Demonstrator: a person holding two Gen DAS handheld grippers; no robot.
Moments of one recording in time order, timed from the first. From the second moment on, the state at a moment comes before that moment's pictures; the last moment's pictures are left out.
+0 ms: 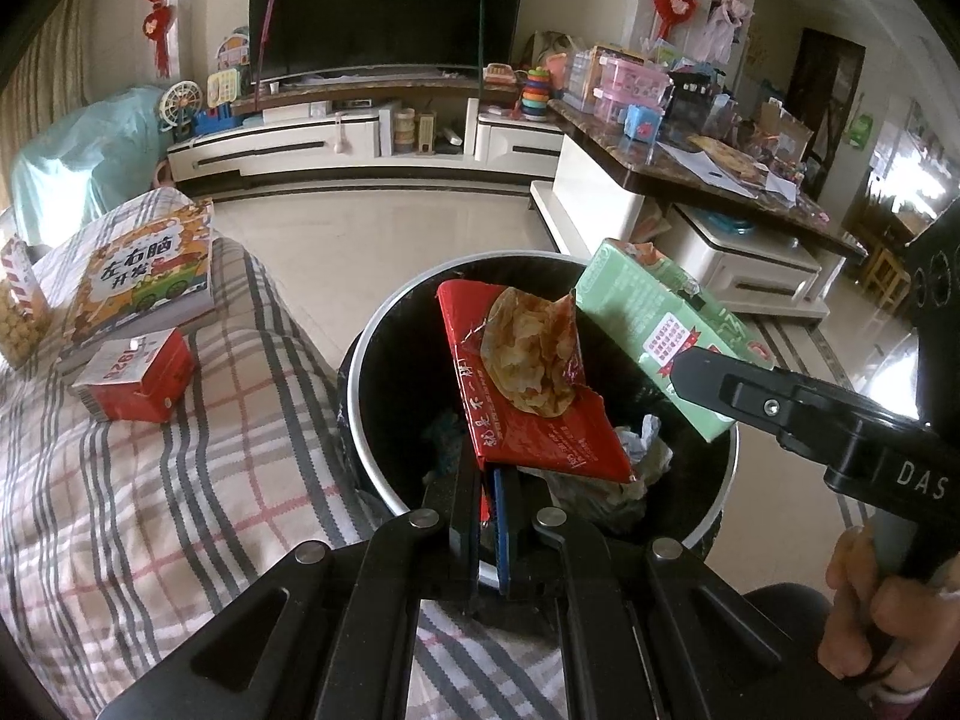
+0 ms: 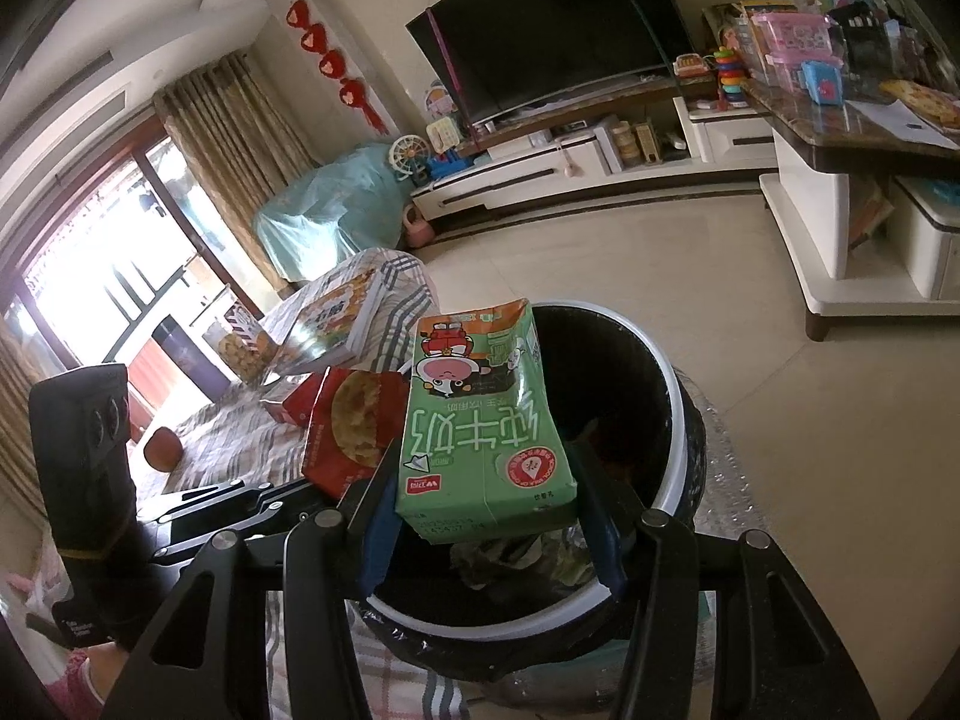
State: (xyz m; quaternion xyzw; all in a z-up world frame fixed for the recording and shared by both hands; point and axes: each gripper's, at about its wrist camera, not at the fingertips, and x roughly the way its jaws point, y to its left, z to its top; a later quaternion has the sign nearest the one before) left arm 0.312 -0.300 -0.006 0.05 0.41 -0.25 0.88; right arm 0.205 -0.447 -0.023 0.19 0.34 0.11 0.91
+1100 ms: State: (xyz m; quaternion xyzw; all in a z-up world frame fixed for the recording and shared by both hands) left arm 0.323 -0.309 -0.002 0.04 0.42 -0.24 0.88; right arm 0.220 -0.448 -0.025 0.18 0.36 0.10 0.91
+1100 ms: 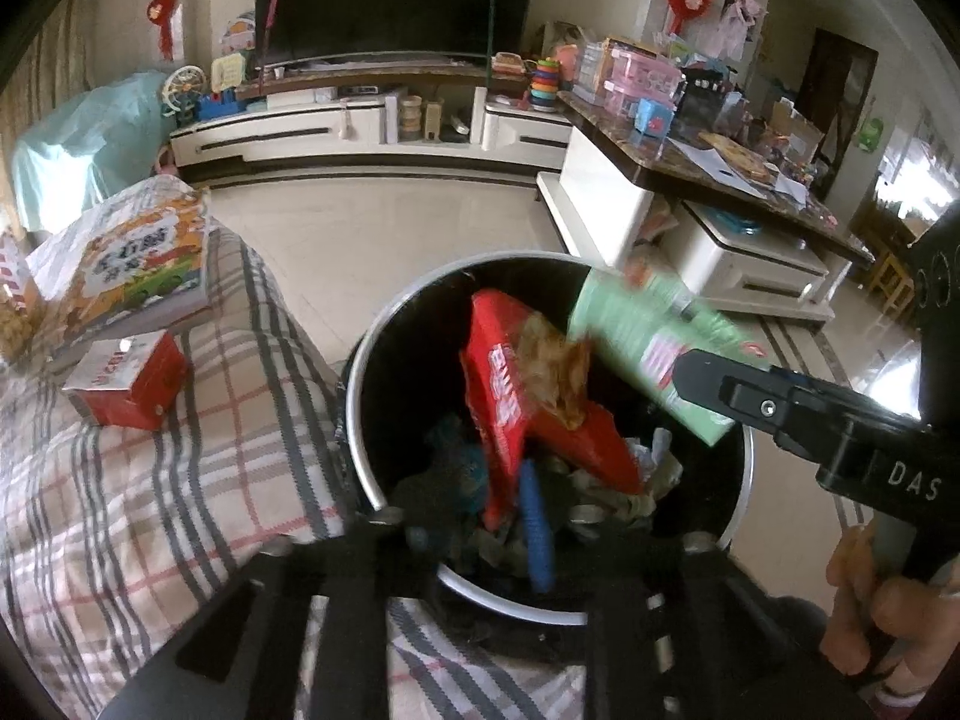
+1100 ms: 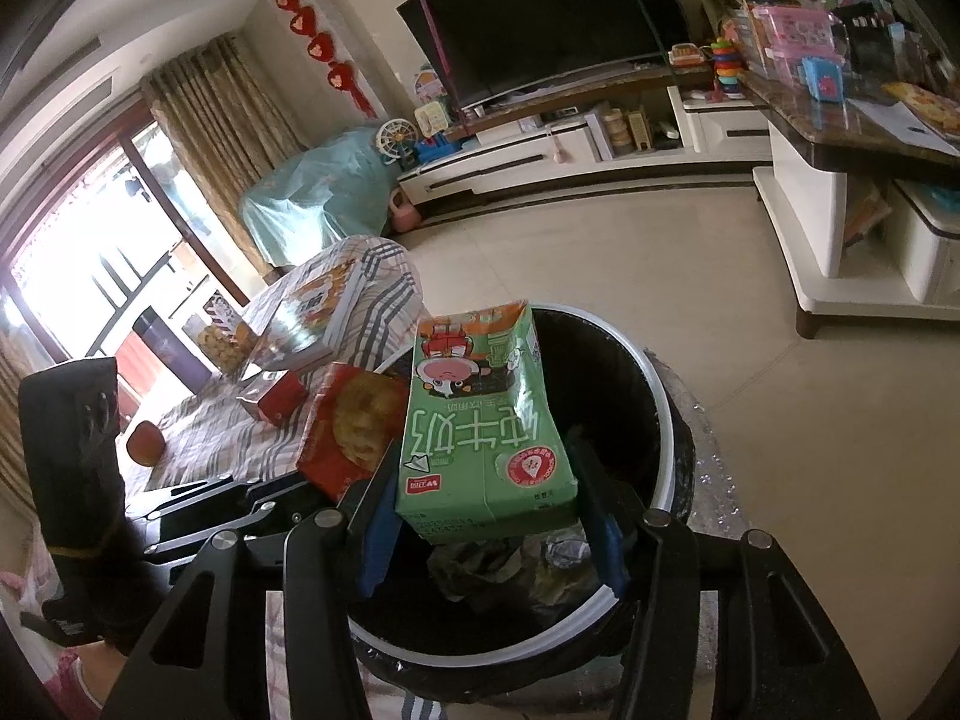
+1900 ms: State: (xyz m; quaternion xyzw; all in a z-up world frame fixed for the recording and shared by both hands) left arm 0.178 -0.179 0.014 -0.07 0.33 -0.16 0.93; right arm 0.126 -0.407 -0.007 0.21 0.30 0.08 0.93
